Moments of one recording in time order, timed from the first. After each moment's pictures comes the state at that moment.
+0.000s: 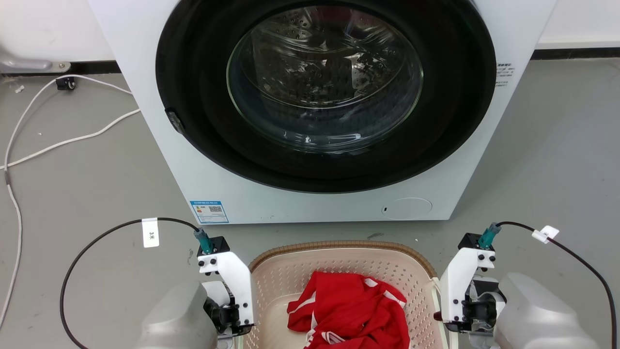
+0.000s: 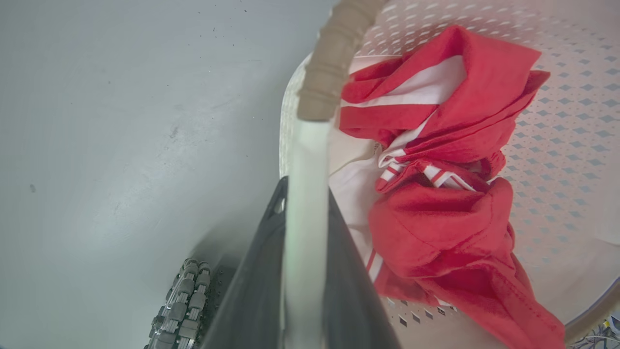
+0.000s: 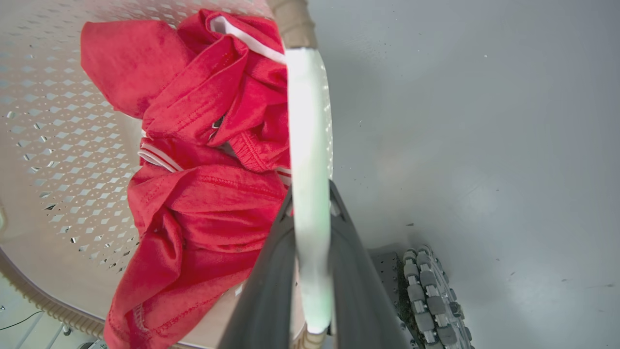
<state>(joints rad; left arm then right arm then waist) -0.69 0.07 -0.54 1.30 -0.81 -0.09 0.53 -0.69 -0.12 0.69 1.29 0.96 0.13 0.59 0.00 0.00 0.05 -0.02</state>
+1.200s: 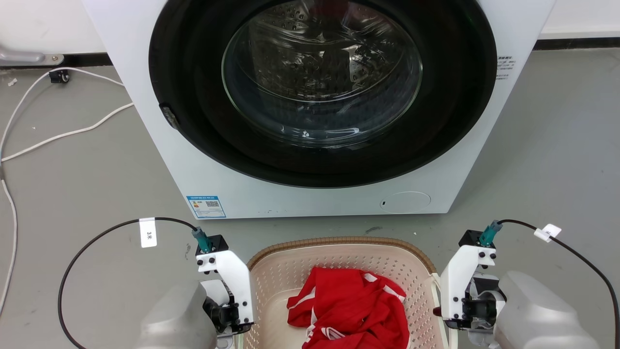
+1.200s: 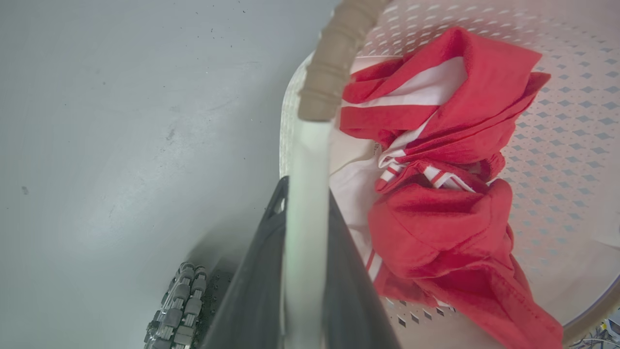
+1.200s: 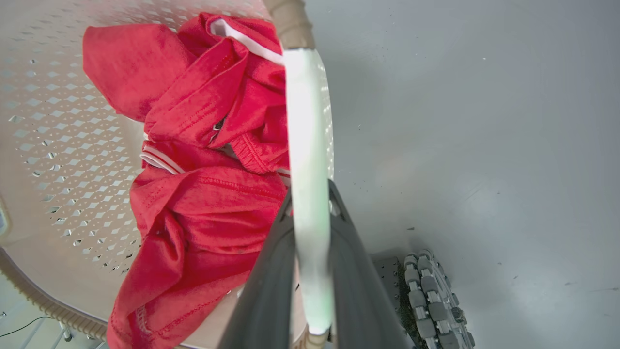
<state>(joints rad) -0.69 0.07 -0.55 1.30 -0.83 -0.09 0.51 -0.70 -0.12 0.69 1.29 0.96 0.13 0.56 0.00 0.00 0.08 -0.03</state>
